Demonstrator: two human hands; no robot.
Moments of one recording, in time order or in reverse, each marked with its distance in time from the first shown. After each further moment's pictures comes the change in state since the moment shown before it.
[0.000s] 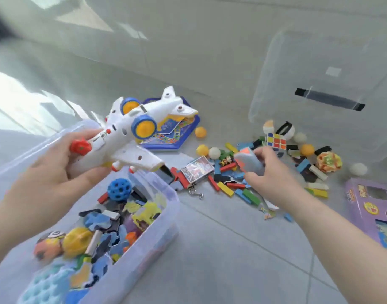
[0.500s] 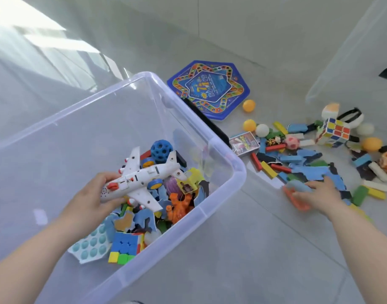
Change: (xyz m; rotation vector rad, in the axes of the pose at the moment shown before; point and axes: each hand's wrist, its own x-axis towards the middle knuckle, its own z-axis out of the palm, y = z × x) left_hand -0.087 -0.120 0.004 0.154 -0.137 -0.419; right_hand 0.025 0.084 0.050 -0.432 -0.131 0.488
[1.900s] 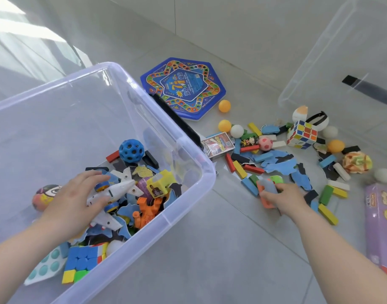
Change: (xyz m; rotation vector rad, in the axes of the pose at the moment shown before) left_hand 0.026 0.014 0.041 0.215 0.038 0.035; right_hand 0.008 0.007 0.015 0.210 0.013 -0.039
